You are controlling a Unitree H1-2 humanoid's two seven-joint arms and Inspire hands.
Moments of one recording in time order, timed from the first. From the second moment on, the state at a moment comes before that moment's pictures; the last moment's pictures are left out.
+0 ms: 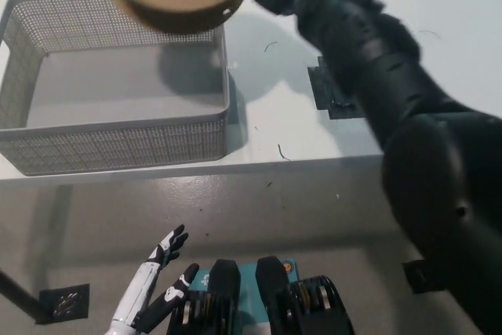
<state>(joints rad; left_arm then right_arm) -0.02 0.18 -0.11 0.25 0.16 -0.37 -0.06 -1.51 0.06 -0.40 1.44 0.21 0.20 0.08</state>
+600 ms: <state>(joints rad) -0.03 0.18 -0.11 0.23 0.17 -0.36 -0.08 -1.52 0.21 -0.07 1.44 0.08 0.14 0.05</state>
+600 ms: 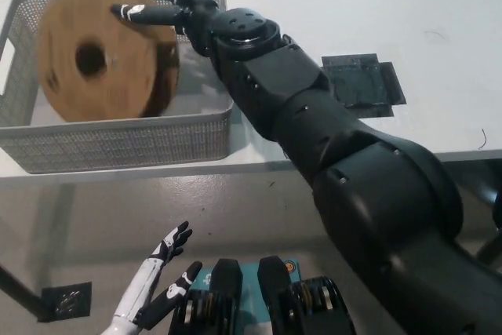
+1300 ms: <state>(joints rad) -0.04 0.18 -0.11 0.23 0.17 -0.35 -0.10 -1.64 0.07 0.02 1.36 0.05 -0.02 0.16</state>
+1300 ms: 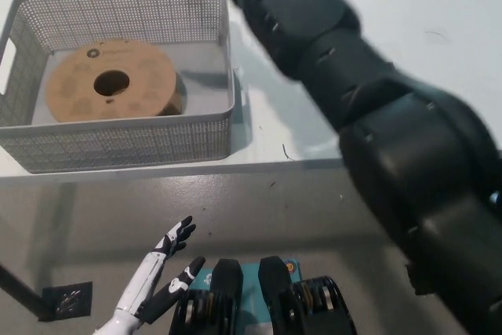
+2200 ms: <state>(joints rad) -0.04 0.18 -0.11 0.27 0.17 -0.34 -0.10 -1.00 -0.23 0.08 0.40 0.00 0.06 0.26</state>
